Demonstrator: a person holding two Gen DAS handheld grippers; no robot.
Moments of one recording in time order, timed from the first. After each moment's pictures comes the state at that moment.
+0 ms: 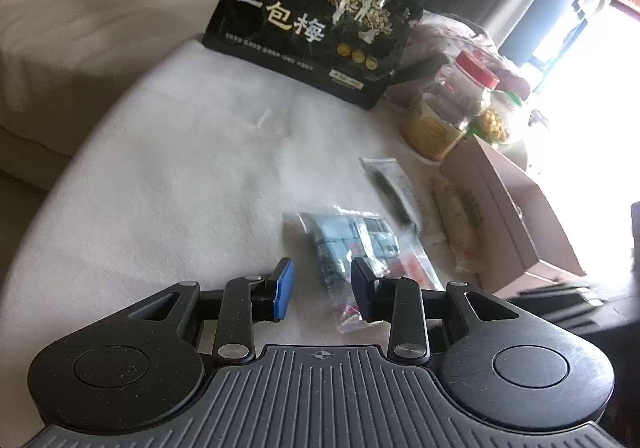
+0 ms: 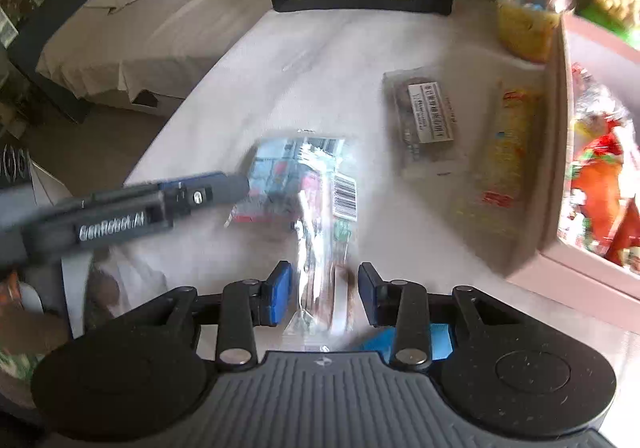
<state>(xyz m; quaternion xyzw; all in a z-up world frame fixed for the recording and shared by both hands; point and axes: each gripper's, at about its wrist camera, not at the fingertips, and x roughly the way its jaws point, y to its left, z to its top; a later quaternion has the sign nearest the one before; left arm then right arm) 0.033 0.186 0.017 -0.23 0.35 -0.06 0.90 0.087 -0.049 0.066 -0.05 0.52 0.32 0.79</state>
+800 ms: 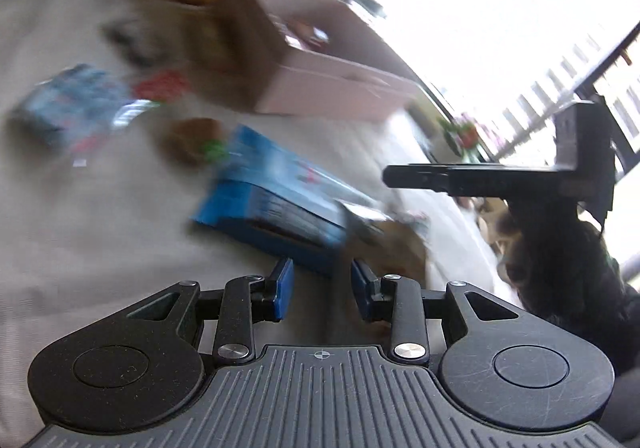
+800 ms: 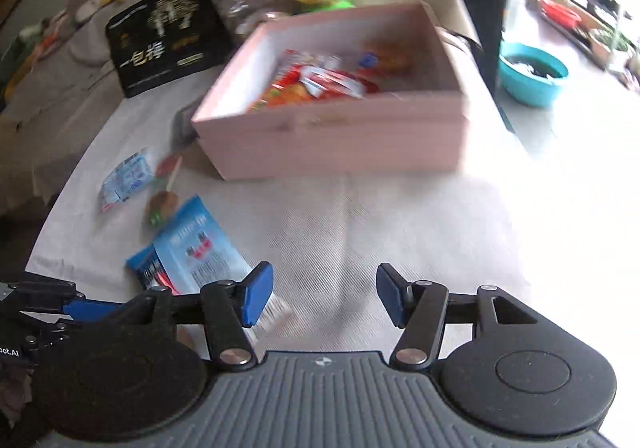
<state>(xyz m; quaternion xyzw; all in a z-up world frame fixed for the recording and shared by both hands) -0.013 0.061 0.025 -0.13 0.45 -0.33 0.82 0.007 -0.247 0.053 0.06 0.45 0.14 0.88</state>
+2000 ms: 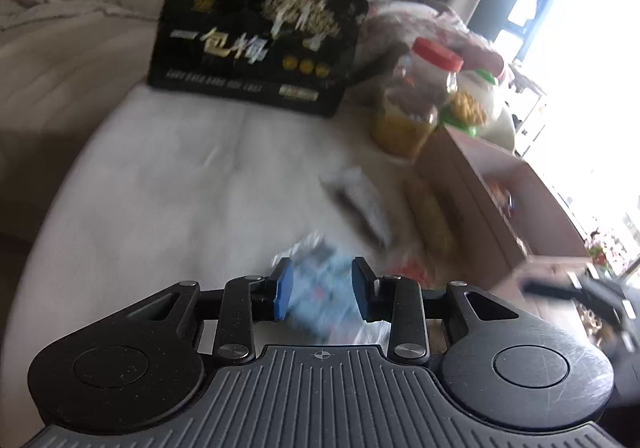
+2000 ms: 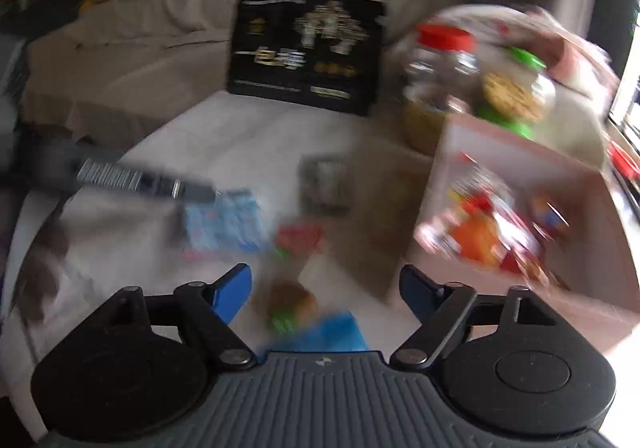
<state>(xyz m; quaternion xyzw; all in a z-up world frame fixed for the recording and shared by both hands) 0.054 0.157 0.039 -0.16 0.36 -0.08 0.91 0.045 -0.054 0.090 -0.11 0.35 0.25 0.89</state>
